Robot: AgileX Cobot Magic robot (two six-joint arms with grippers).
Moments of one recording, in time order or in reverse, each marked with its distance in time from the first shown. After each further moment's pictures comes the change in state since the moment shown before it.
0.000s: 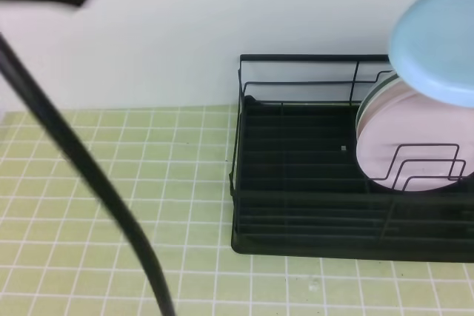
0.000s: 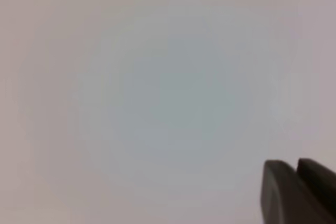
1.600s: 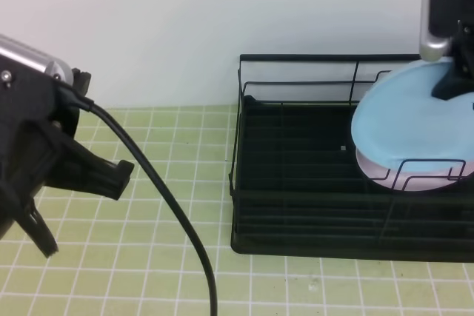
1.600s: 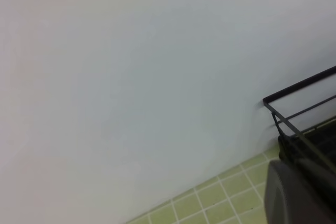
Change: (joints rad) left arm 0.000 -0.038 0.307 -0.249 -0.178 0.277; right arm 0.146 0.373 -0.121 -0.335 0.067 0.103
